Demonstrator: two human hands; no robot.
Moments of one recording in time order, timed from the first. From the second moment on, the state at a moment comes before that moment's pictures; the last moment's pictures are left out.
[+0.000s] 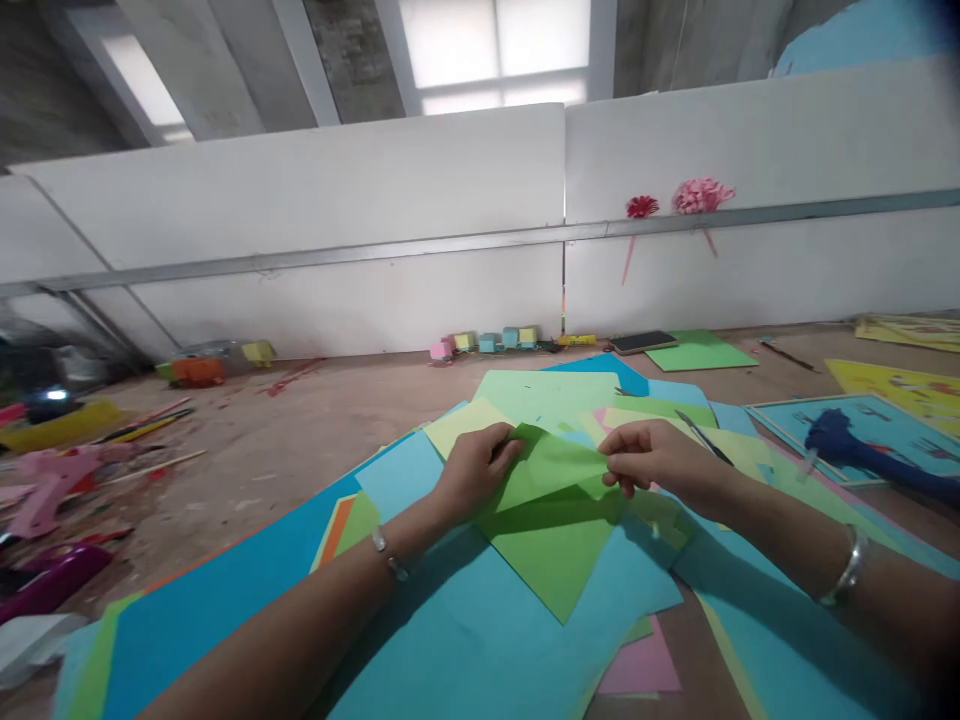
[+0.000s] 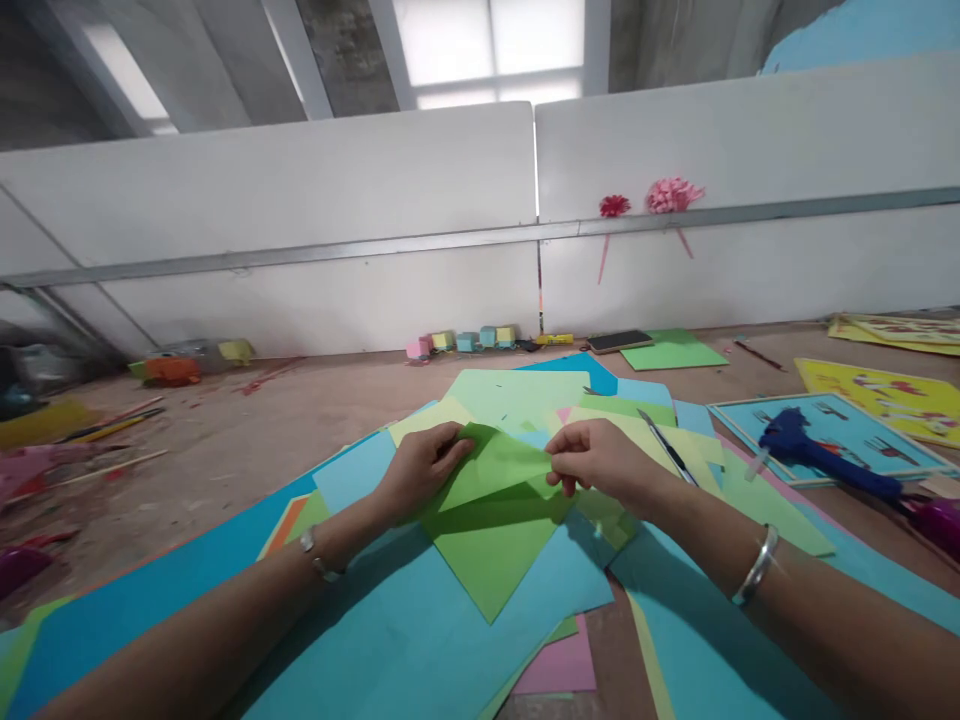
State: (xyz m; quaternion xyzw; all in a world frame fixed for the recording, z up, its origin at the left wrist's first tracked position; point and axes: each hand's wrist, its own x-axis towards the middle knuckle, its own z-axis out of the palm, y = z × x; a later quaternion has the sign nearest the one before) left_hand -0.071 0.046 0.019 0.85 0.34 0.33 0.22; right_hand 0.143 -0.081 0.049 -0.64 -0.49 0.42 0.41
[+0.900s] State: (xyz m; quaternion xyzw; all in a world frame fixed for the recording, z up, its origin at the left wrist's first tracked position) left_hand -0.010 -0.044 0.028 0.39 0.42 0.25 0.78; right_hand 0.124 -0.148 0.026 -0.63 -0.53 0.33 0.47
